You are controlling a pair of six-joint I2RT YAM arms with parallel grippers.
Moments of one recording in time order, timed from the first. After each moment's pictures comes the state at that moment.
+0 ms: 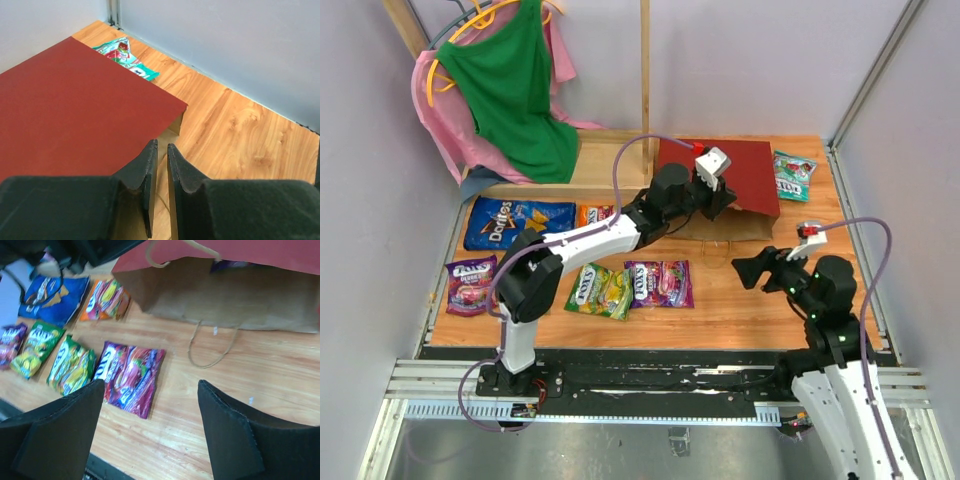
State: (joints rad) left arm -0.86 1.92 1.49 0.35 0.16 -0.13; right arm 0.09 0.38 0.55 -0.43 -0.36 0.33
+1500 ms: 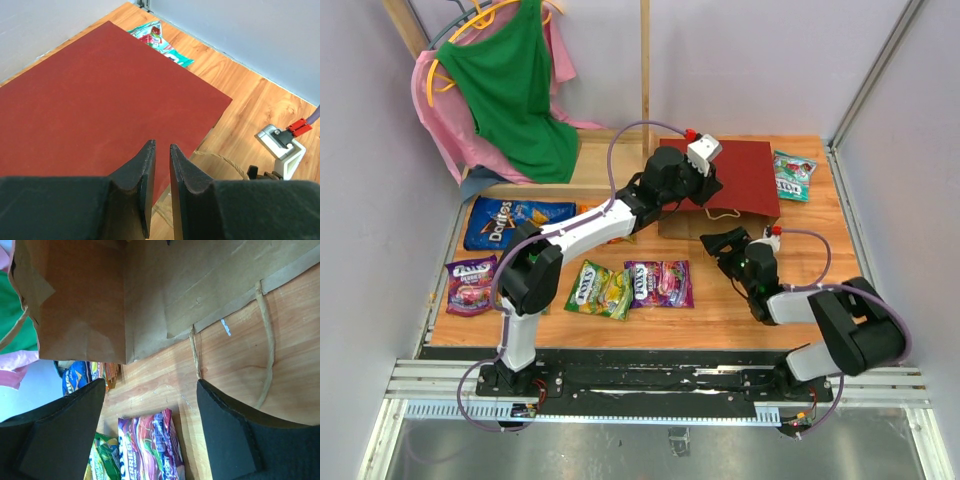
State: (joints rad) left arm -0.78 1.98 1.61 0.20 0.19 -0.07; right arm 0.39 1.39 0.26 0.80 0.09 1.09
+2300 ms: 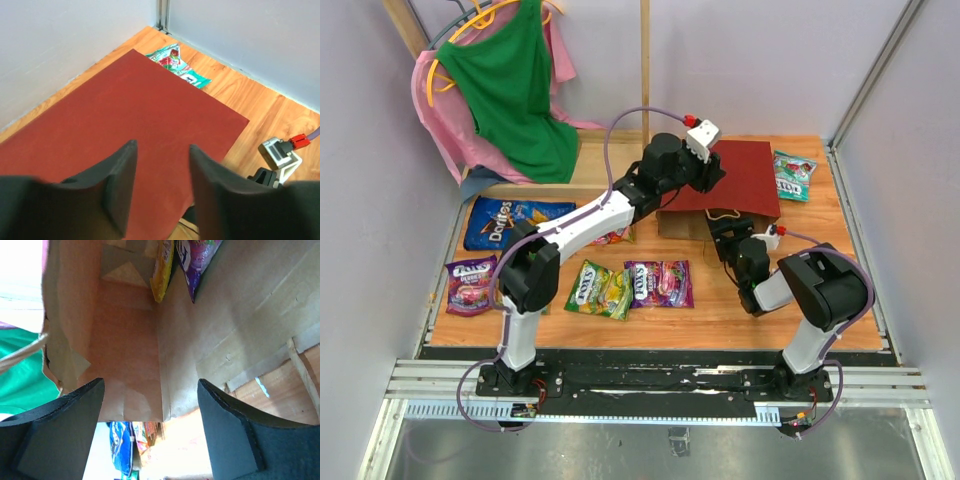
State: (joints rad) left arm -0.76 1.99 1.72 0.16 0.15 -0.01; right arm 0.39 1.72 0.34 1.22 0.24 1.31
